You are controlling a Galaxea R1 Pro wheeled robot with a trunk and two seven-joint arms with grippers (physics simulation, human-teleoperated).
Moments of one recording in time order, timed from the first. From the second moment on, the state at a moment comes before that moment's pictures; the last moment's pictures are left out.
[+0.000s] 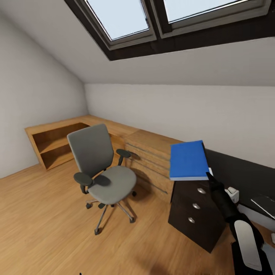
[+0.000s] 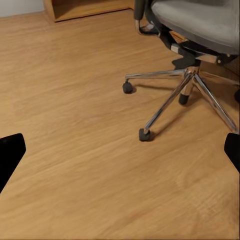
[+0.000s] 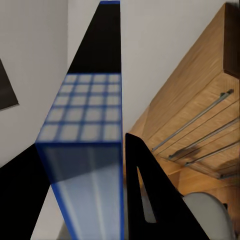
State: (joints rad) left arm -0.24 -0.05 -0.35 -0.02 0.56 -1.05 0.25; right arm -0.31 0.07 -0.47 -1.48 -1.04 0.40 0.18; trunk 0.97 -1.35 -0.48
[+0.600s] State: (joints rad) left arm -0.24 -0.05 -0.35 -0.02 0.55 -0.94 0.25; right arm -0.31 0.07 -0.51 -1.47 -1.04 0.40 0.17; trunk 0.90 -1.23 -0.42
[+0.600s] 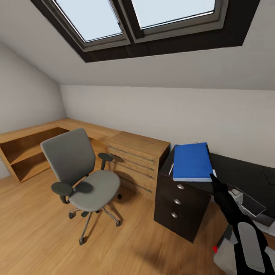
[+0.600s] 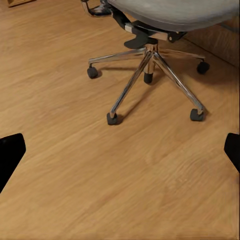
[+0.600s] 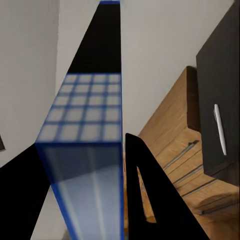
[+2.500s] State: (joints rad) left arm -0.24 -0.05 -0.35 -0.02 0.55 -0.84 0.25; right arm -0.30 0.03 -0.52 -1.52 -1.46 0.44 -0.16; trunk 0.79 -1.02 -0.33
